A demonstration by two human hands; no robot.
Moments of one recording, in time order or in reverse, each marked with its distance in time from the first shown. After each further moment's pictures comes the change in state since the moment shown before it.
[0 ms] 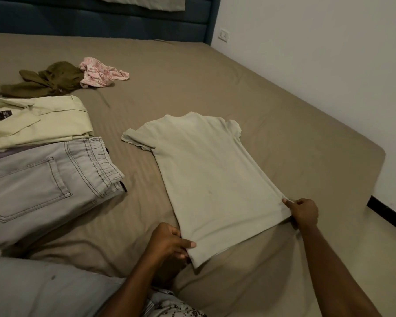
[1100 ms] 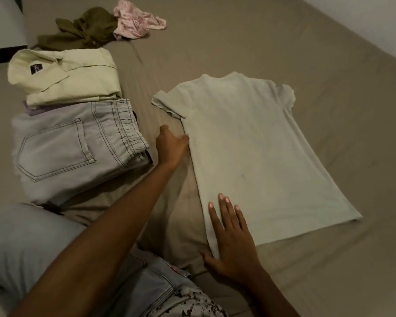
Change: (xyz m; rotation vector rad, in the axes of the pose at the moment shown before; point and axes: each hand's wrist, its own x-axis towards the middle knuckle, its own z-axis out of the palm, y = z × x) left_hand 0.142 0.105 -0.098 0.116 0.842 0.338; right_hand -0.270 -0.073 0.087 -0.451 -0.563 -1.238
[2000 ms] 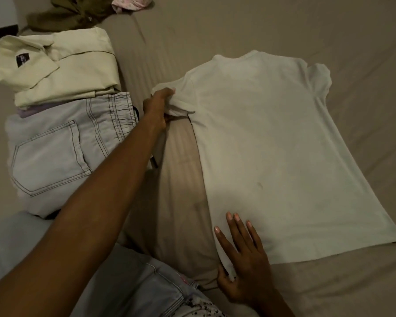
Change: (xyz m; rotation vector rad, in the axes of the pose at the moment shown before) left_hand 0.131 0.041 -0.021 -0.650 -0.025 -0.453; right_hand 0.003 0.018 0.024 0.230 0.122 -0.131
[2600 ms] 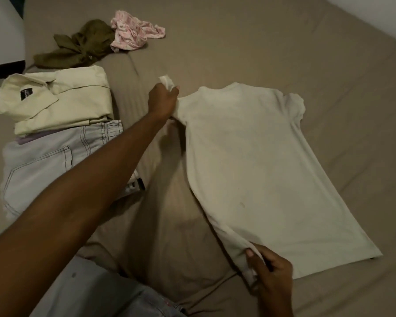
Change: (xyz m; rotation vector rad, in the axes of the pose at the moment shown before) left_hand -0.031 0.051 0.080 0.746 0.021 0.563; right_hand 0.005 0.022 -0.053 0.927 0.566 0.713
